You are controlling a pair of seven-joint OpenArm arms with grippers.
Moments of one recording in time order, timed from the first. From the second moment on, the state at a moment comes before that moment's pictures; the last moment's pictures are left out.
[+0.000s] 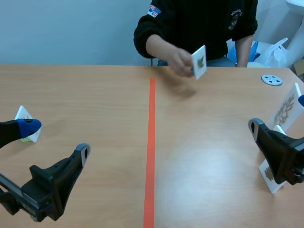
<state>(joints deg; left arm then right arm) 45.6 -32.1 1.9 115.0 -18.5 -11.5 -15.0 -42.9 29.1 16.7 109.9 18.2 25.8 15.6</state>
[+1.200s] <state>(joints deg) 39.2 -32.1 3.5 109.6 -12.1 -19.0 -12.5 -42.9 29.0 16.7 109.8 18.2 25.8 15.6</state>
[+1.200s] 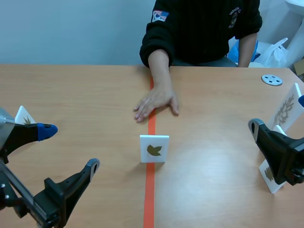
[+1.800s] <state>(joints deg) 13.3 -30.0 24.2 80.6 -7.8 -19.5 -19.6 -42.9 29.0 16.7 109.8 18.2 25.8 15.6</state>
